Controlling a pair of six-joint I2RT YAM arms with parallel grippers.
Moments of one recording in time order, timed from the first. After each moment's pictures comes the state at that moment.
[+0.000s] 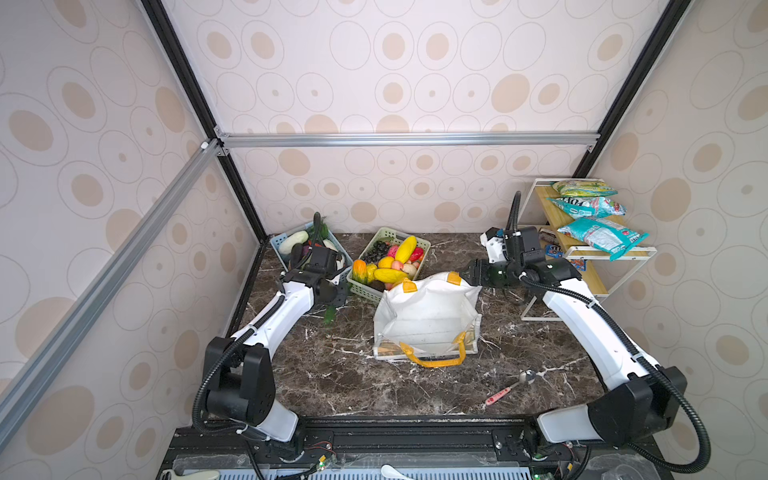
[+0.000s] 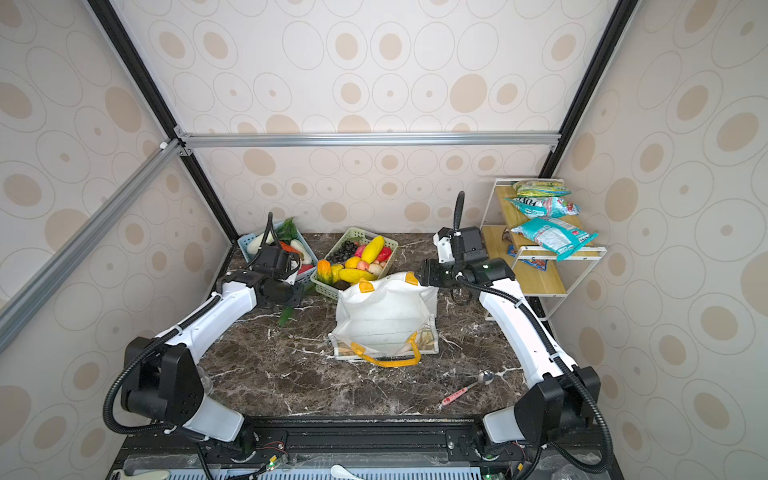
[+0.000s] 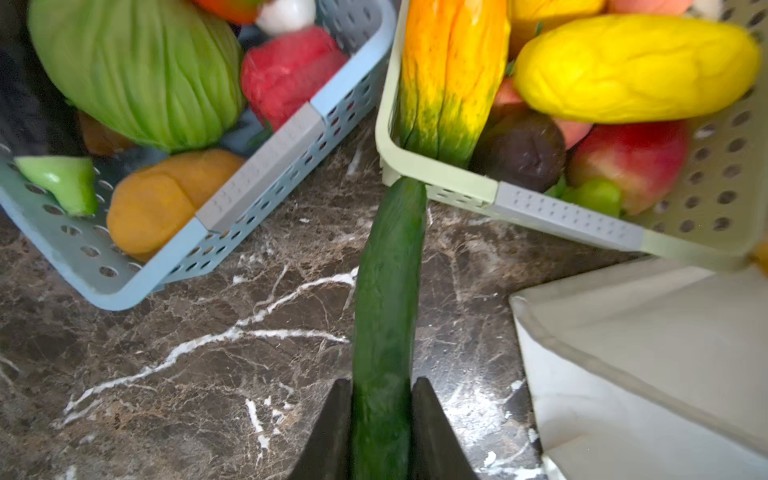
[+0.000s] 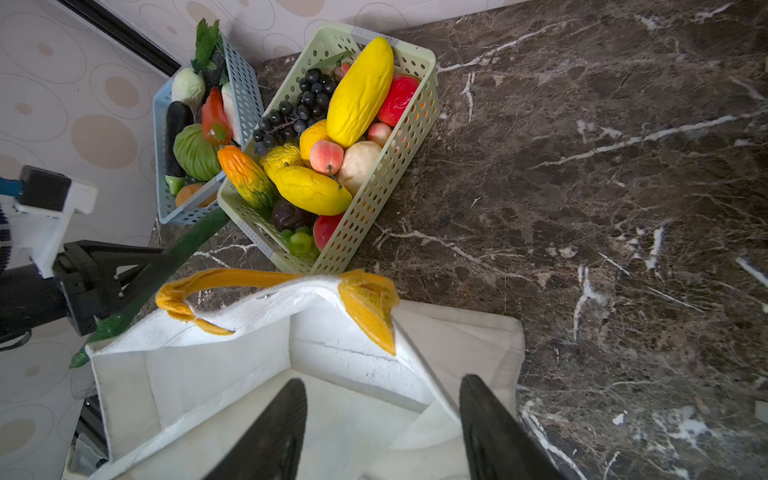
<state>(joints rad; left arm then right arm) -0.23 1.52 1.21 -0.71 0.01 -0.07 0.27 1.41 1.40 -0.80 -0.28 0.31</state>
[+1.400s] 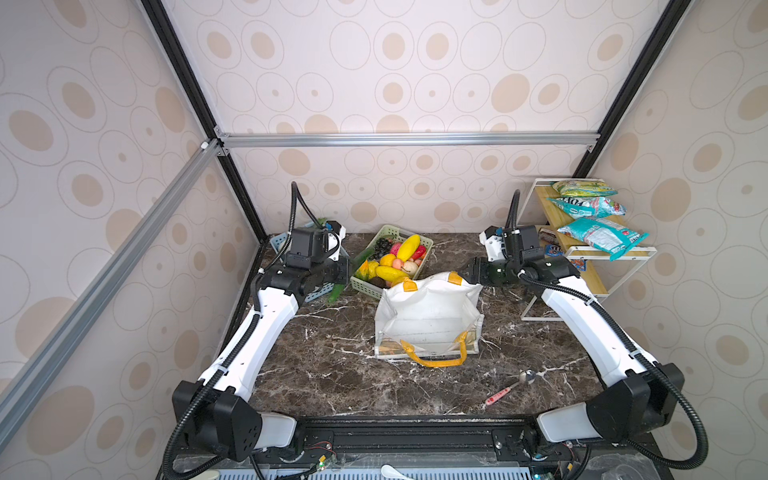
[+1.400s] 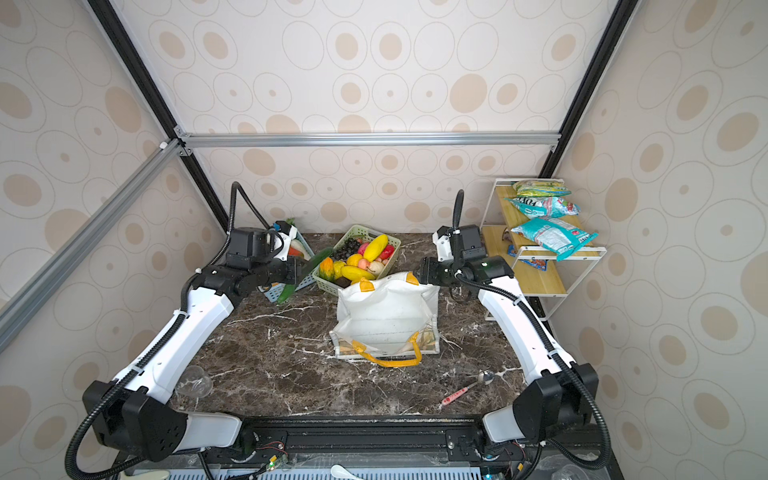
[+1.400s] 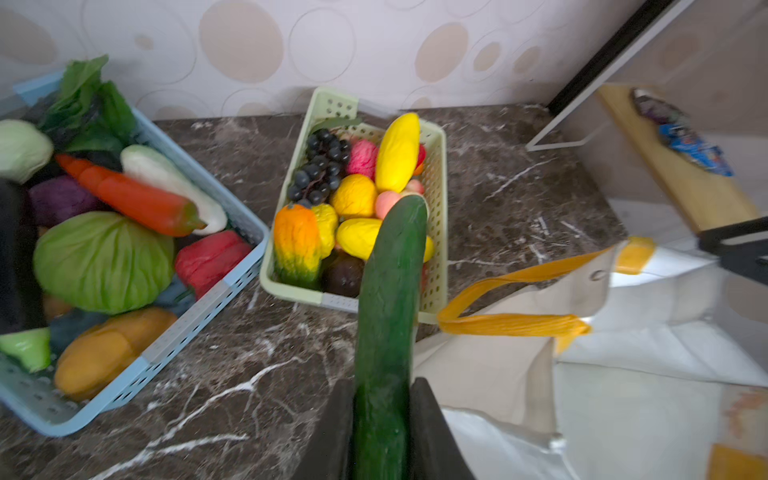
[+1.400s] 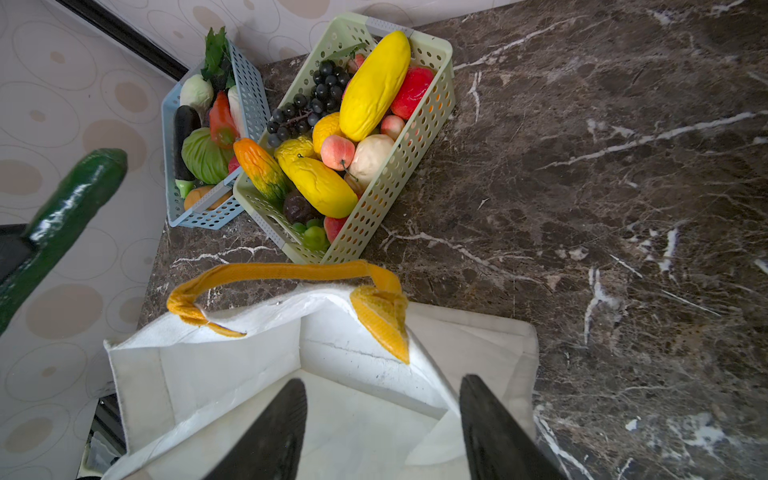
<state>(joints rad) -0.27 1.35 1.34 -0.61 0.29 -0.16 0.27 1.43 1.42 -0.80 -0.30 0.33</state>
